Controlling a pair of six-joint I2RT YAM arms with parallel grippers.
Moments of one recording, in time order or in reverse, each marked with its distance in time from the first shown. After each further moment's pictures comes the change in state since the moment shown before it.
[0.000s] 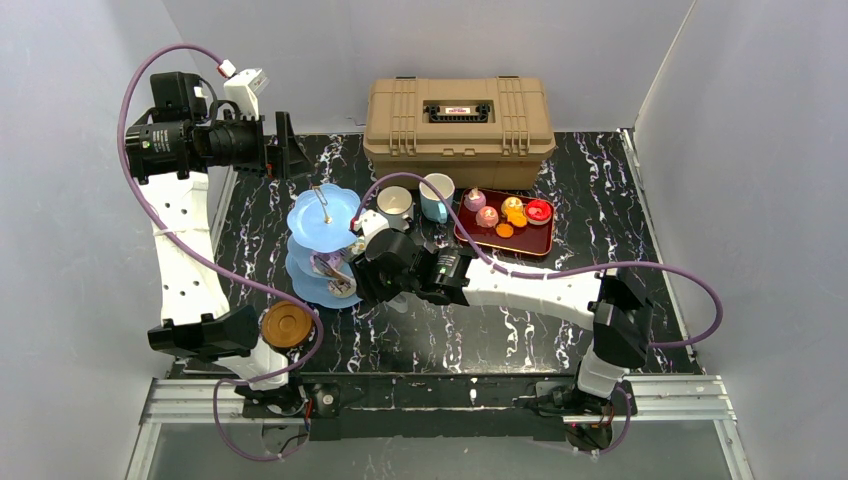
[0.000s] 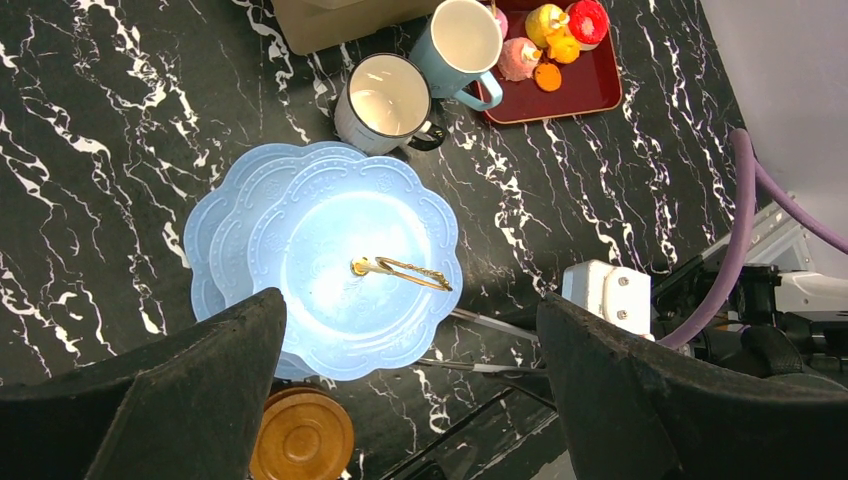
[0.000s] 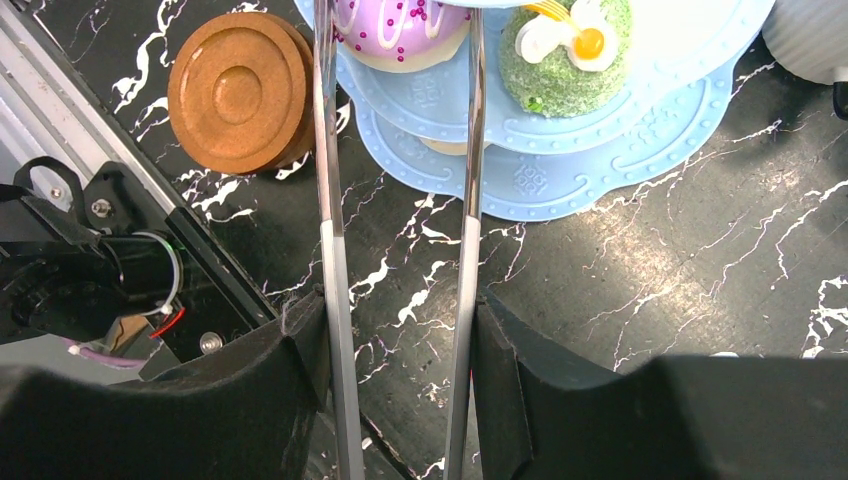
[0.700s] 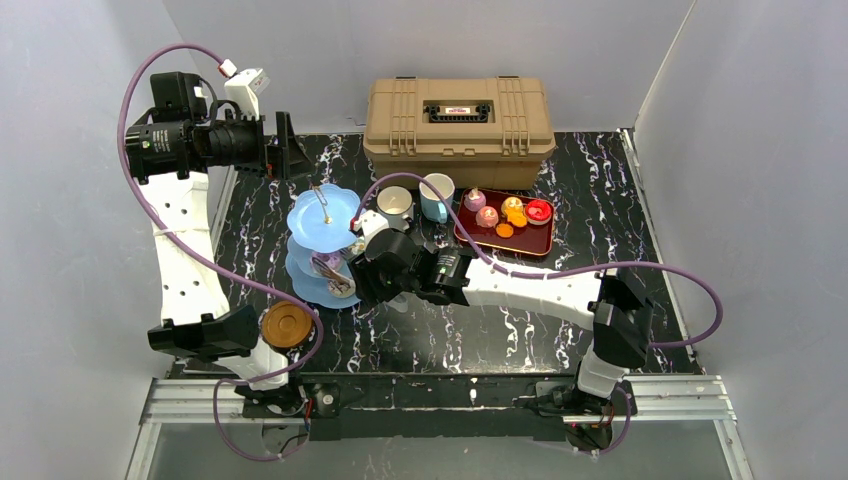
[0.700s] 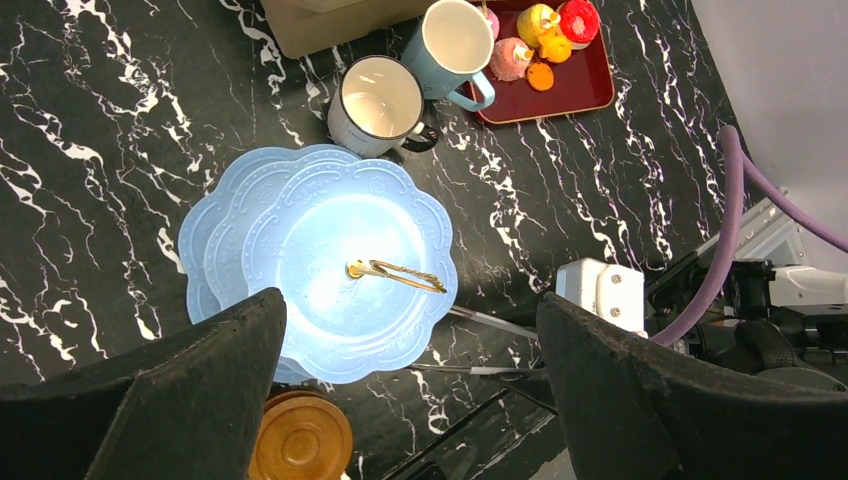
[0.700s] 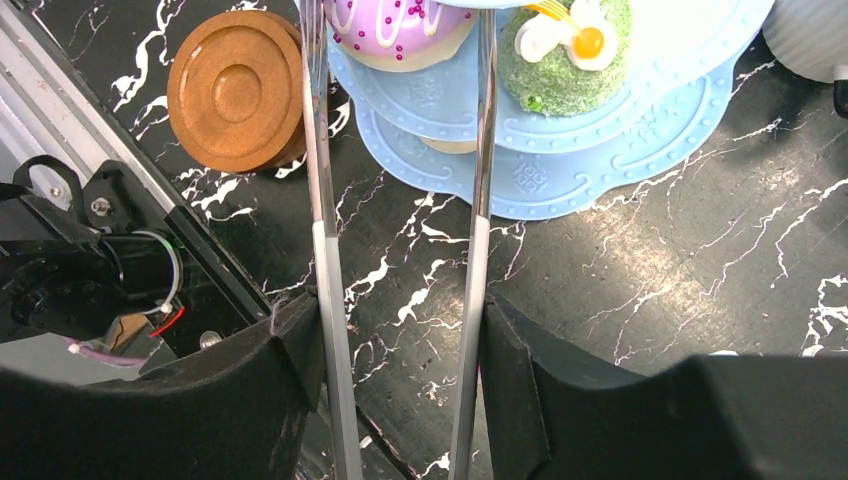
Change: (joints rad) left arm 0.000 0.000 0.000 0.000 0.019 0.007; right arm 0.000 0.000 0.000 -0.002 -0.004 0.000
